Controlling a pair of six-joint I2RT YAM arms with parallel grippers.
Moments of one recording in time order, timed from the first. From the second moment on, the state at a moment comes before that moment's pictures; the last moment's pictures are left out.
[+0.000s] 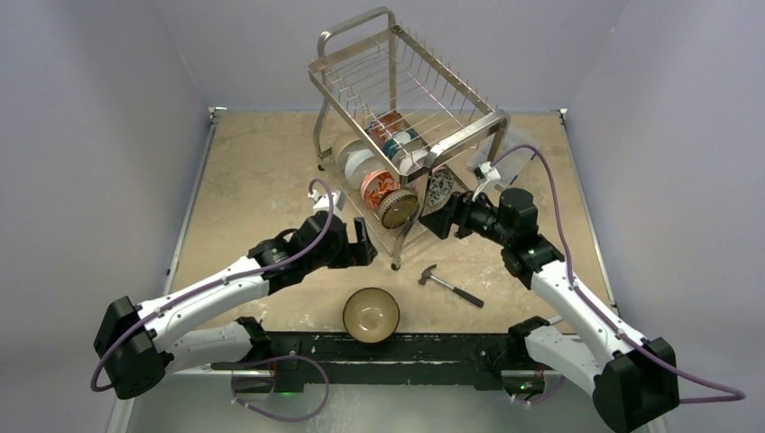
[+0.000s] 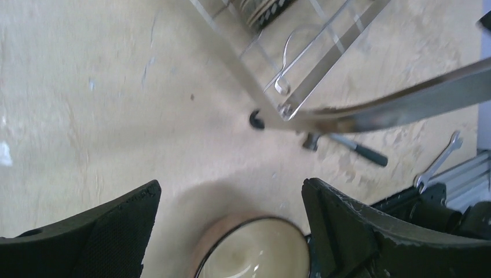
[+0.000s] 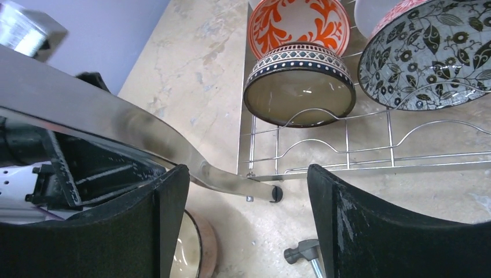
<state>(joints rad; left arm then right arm) -0.86 1.08 0.76 -0.35 -0.21 -0.80 0.39 0.95 0.62 0.04 -0.47 0.50</state>
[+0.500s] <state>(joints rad) -0.89 1.05 0.44 -0.41 0.16 -0.96 0.40 0.91 0.56 0.01 -0.55 0.52</state>
